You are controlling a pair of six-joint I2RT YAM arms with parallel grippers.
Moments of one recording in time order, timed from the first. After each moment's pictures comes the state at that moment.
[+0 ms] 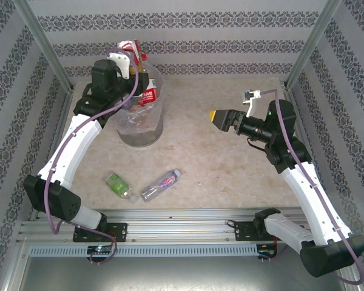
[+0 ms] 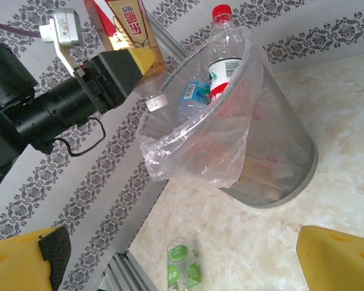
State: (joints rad) left arm -0.25 1.50 1.58 -0.40 0.05 -0.11; right arm 0.26 0.99 1.08 -0.31 -0.70 0.65
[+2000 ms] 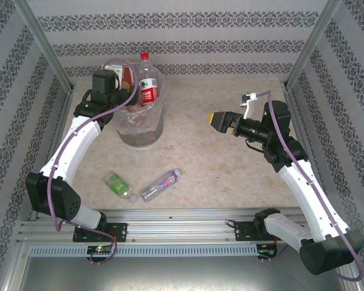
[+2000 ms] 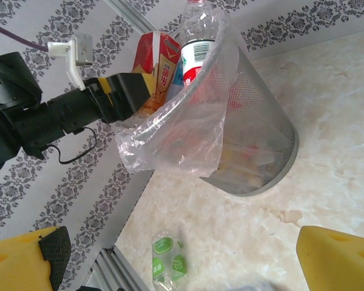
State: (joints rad) left arm -0.19 1.49 1.47 -0.48 -0.18 -0.03; right arm 0.26 1.01 1.05 -0.33 -0.67 0.62
